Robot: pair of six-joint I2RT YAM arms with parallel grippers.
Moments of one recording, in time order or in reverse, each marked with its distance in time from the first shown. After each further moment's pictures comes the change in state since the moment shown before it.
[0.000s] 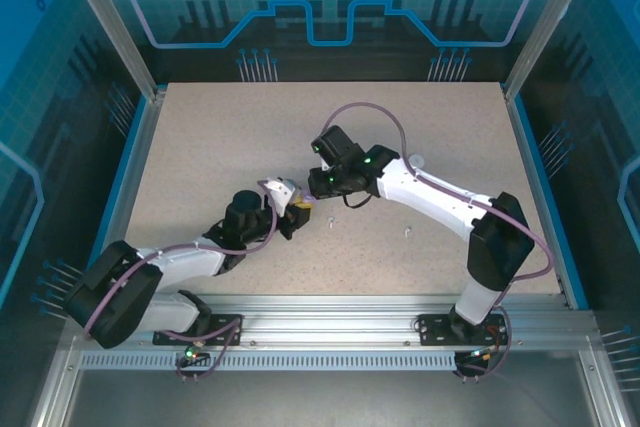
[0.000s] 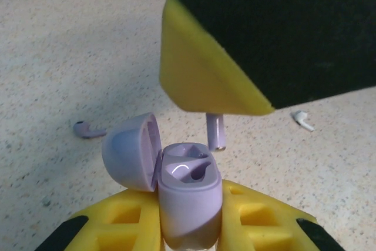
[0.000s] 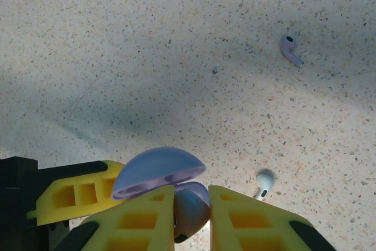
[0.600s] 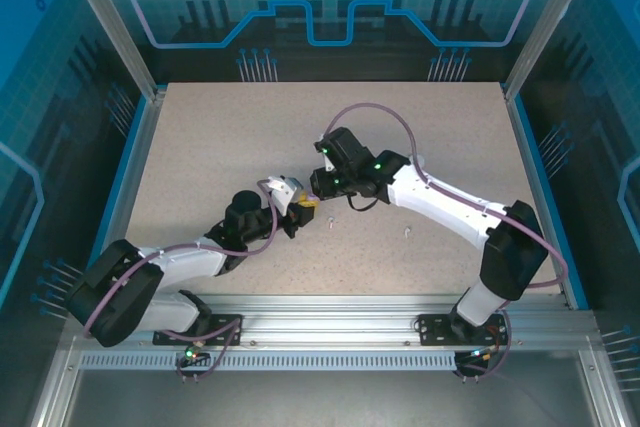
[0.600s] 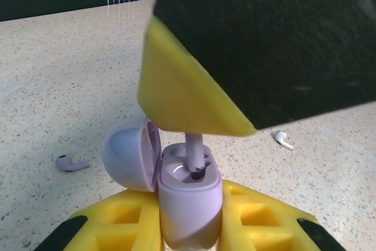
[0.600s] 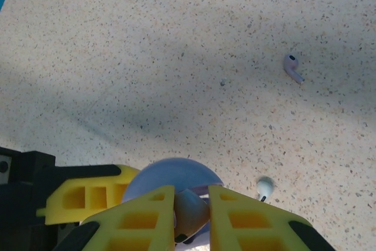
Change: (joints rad) left arm -0.019 0.005 0.003 0.083 0.023 -0.002; right arm 0.003 -0.084 -0.079 0.073 0.003 -0.046
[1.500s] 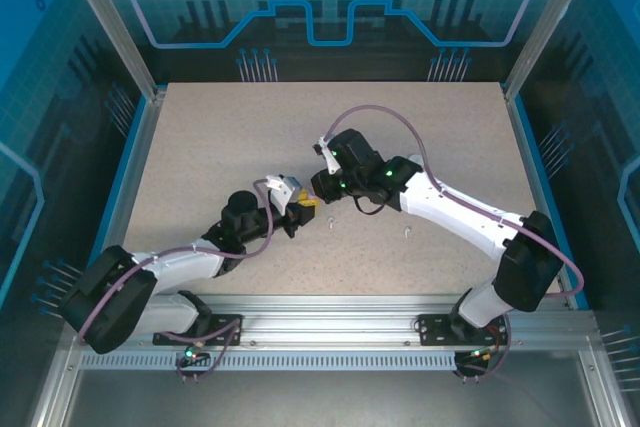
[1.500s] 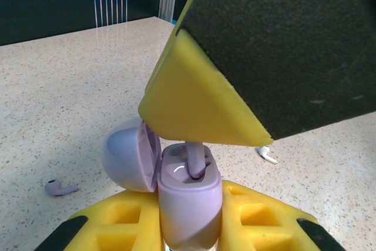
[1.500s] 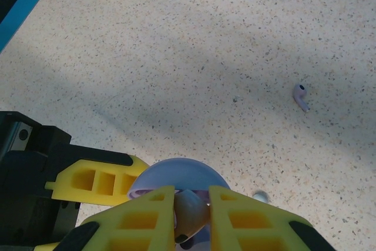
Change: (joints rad) left arm -0.005 -0.045 0.000 0.019 0.035 -0.003; right arm 0.004 -0.087 -0.064 0.071 -0.030 -0.157
